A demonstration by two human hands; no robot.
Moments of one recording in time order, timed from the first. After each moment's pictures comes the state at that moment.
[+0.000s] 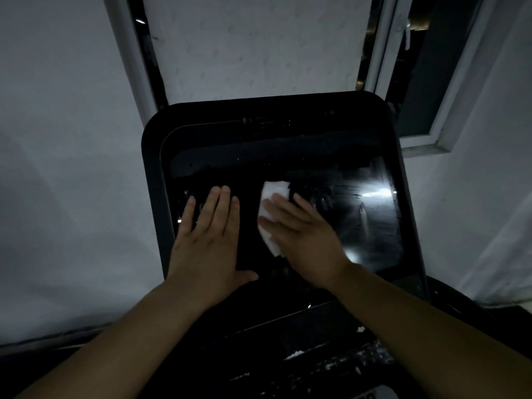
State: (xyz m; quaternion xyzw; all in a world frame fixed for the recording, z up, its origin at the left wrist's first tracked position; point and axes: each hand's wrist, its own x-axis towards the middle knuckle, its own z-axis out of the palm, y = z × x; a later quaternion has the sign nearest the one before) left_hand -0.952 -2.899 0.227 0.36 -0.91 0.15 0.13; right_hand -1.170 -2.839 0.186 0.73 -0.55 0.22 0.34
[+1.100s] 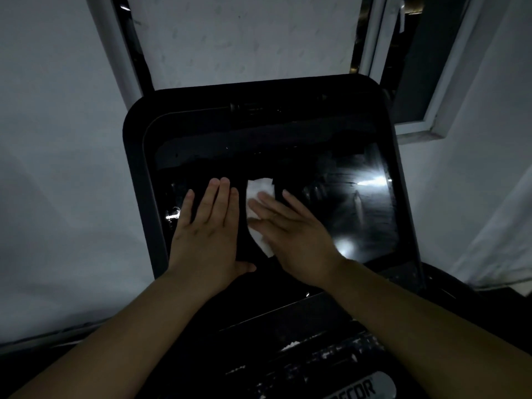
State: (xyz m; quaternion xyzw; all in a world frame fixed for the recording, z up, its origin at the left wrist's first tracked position) left_hand -0.968 -2.900 0.223 0.37 -0.91 0.14 0.11; right_hand -1.159 -2.829 0.182 0.75 -0.55 0.22 0.29
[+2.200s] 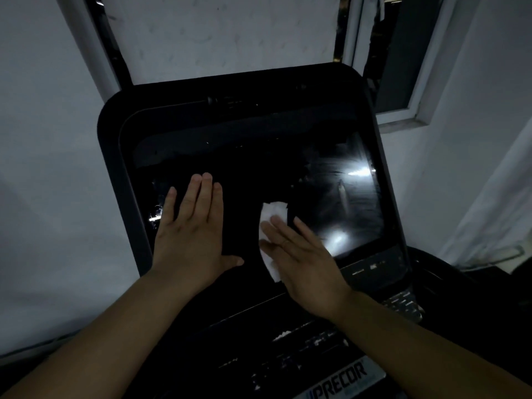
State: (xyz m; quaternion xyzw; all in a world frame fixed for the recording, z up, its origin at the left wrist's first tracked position) left_hand -0.969 -2.900 0.222 0.37 -0.91 0.16 0.12; right_hand -1.161 -2.779 0.125 0.71 -0.59 0.26 0.27
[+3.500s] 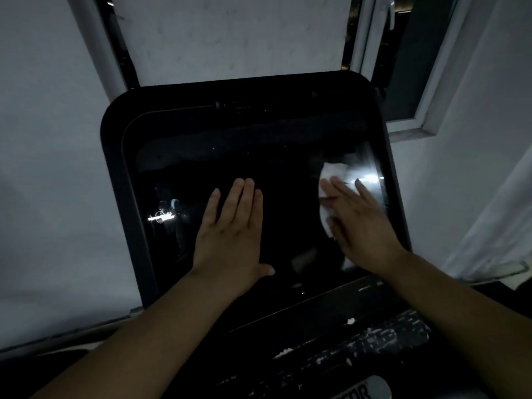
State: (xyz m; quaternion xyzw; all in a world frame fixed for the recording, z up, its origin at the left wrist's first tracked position) left_hand -1.014 -2.888 0.218 0.33 -0.93 0.16 0.09; right_hand -1.263 -2.779 0.179 0.66 -0.67 0.20 0.27
